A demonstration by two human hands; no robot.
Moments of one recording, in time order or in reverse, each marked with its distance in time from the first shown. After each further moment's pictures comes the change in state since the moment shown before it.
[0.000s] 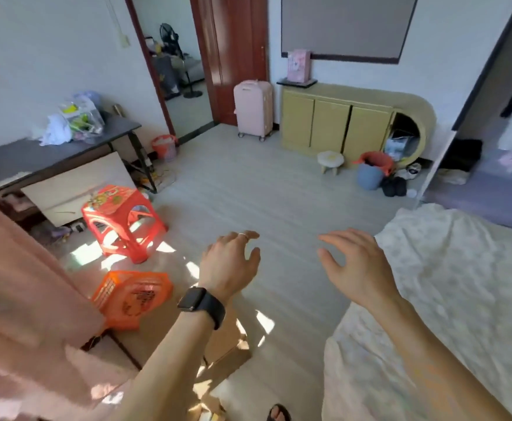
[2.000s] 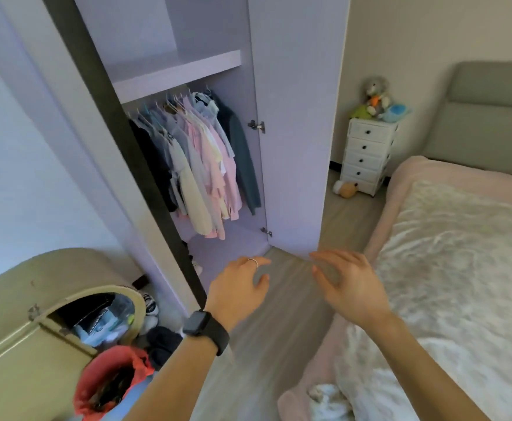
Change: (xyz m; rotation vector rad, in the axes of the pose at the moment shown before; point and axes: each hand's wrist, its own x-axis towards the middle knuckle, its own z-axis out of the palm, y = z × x) left_hand 0.987 0.814 0.412 -0.236 -0.700 1.491; right_hand 0.701 0.714 -0.182 -0.412 0.767 1.182
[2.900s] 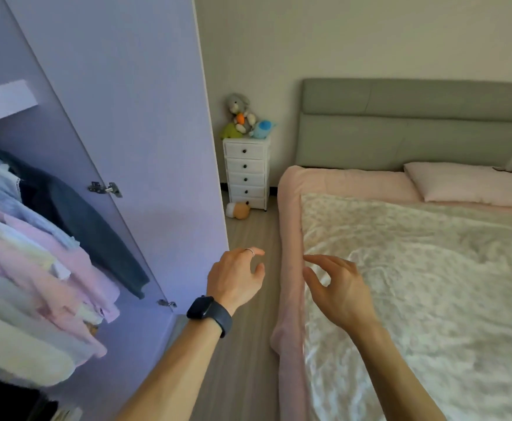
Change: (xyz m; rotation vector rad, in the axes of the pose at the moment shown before) left_hand 0.423 0.097 0.094 -0.013 -0.200 0.365; right_hand 0.257 0.154 -0.026 -0.127 0.317 0.494
